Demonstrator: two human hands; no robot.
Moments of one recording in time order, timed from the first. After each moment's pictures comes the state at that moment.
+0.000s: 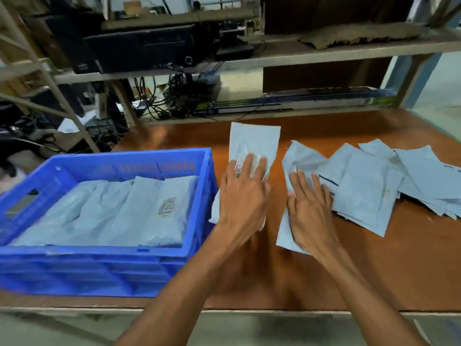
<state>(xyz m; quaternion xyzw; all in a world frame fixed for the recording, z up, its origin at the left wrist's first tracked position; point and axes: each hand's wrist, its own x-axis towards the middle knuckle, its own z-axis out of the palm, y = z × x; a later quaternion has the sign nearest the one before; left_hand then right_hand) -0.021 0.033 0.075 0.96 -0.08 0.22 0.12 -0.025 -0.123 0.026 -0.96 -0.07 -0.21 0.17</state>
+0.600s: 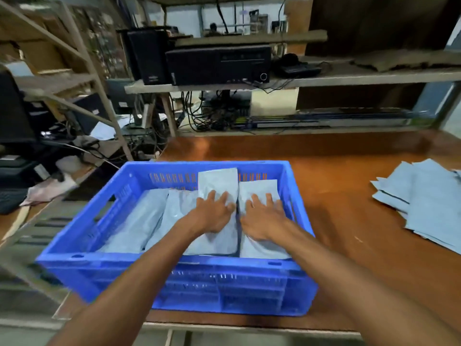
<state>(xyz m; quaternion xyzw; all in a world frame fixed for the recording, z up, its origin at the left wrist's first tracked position) -0.005 0.327 0.074 0.98 -0.11 -0.11 -0.10 -0.010 0.176 0.073 -0.98 -0.13 0.14 0.02</state>
